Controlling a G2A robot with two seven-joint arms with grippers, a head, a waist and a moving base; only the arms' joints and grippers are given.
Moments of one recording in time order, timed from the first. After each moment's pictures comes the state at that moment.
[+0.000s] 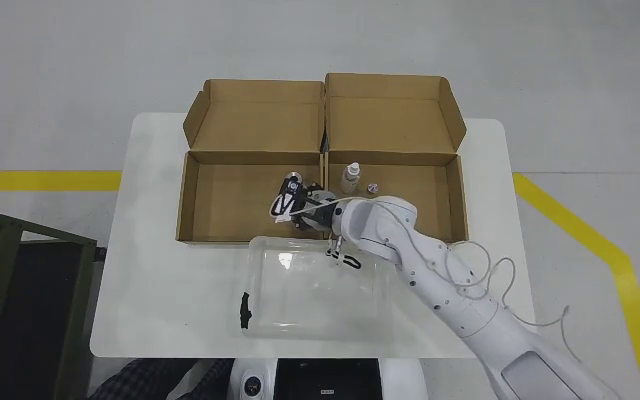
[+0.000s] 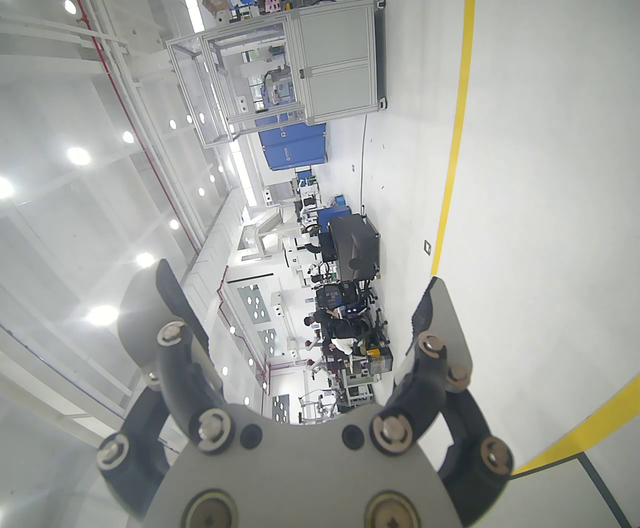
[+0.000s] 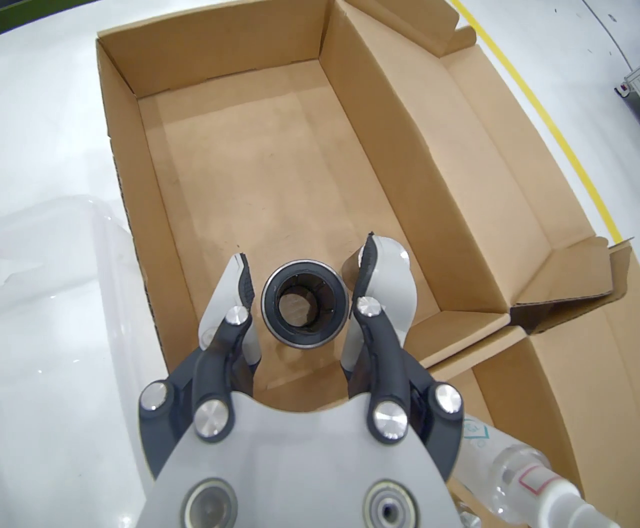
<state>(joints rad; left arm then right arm) -0.01 -0.37 -0.75 -1.25 2.03 -0.40 0.22 -0.82 -1.35 0.77 -1.51 -1.30 -0.46 0.51</state>
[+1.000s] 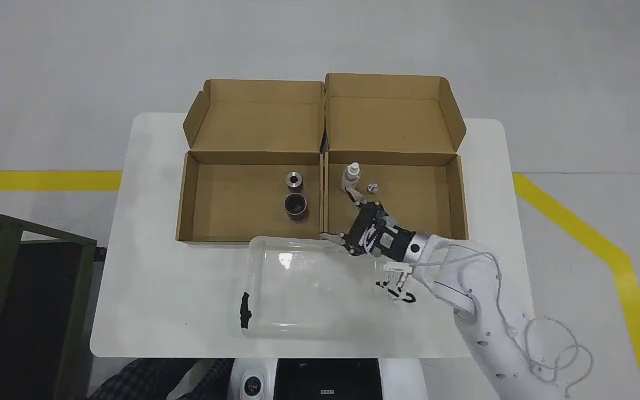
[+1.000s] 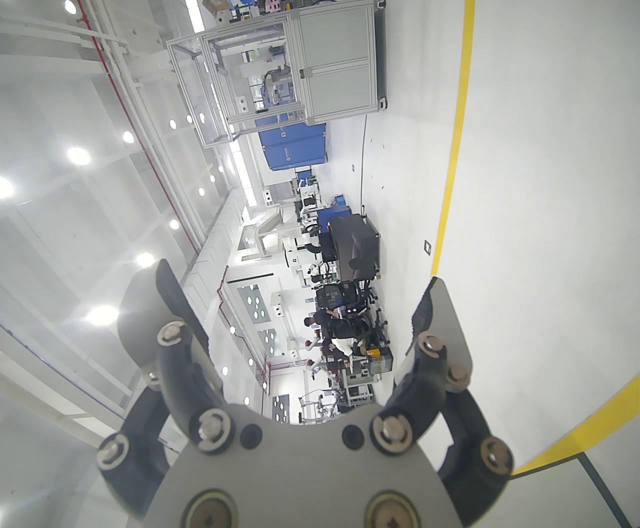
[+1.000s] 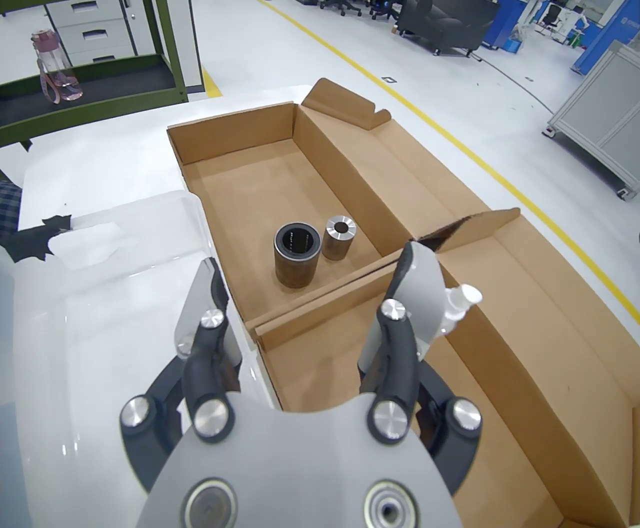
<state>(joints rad) -0.01 -0.37 -0.75 -1.25 2.03 -0.40 0.22 -1.32 -1.22 1.22 -1.91 -1.38 -0.63 0.24</state>
